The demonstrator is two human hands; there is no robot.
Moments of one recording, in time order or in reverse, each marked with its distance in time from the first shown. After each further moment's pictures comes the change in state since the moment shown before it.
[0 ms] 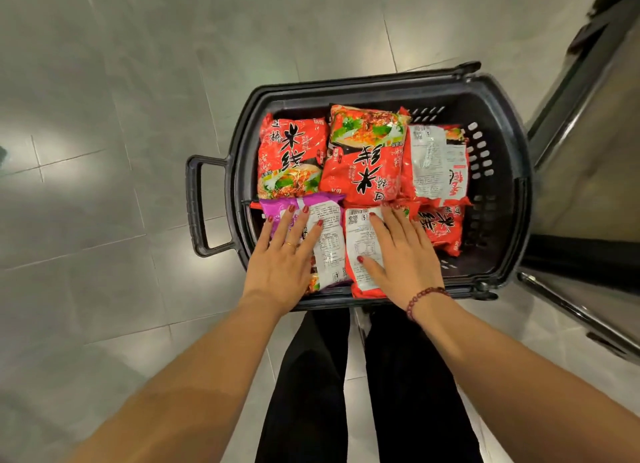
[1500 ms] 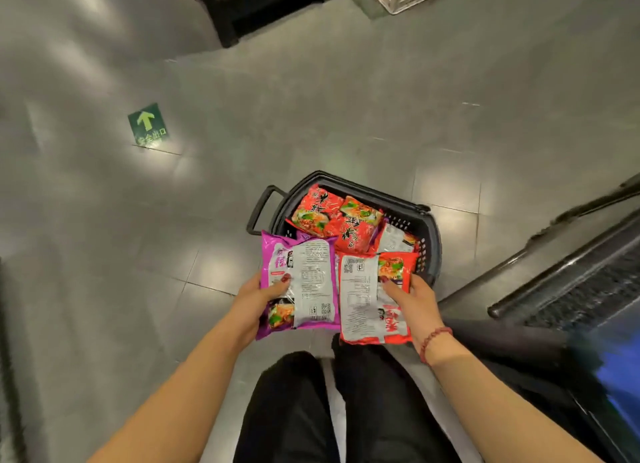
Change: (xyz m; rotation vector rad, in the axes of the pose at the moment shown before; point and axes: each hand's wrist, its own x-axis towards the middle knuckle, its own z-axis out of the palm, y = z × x) left_hand -0.214 0.140 -0.202 -2.300 0.405 -0.808; right_hand -0.122 0.081 -0.253 1.352 -0.227 0.315
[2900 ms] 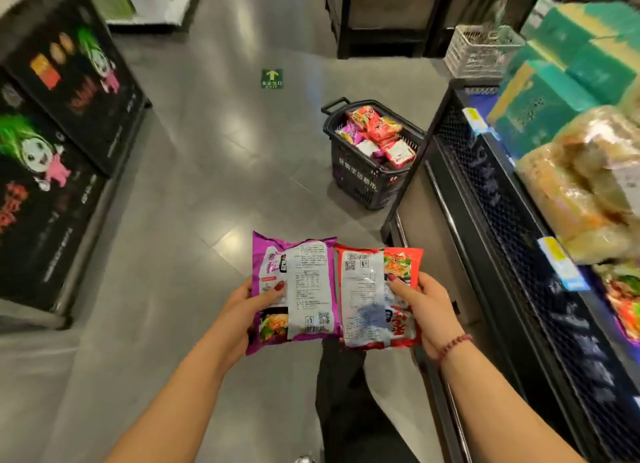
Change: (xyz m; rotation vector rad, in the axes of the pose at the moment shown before) left_hand -0.613 -0.645 0.056 -0.432 0.166 0.284; right_hand -0.596 0.352 -0.352 -0.179 -0.389 -0.183
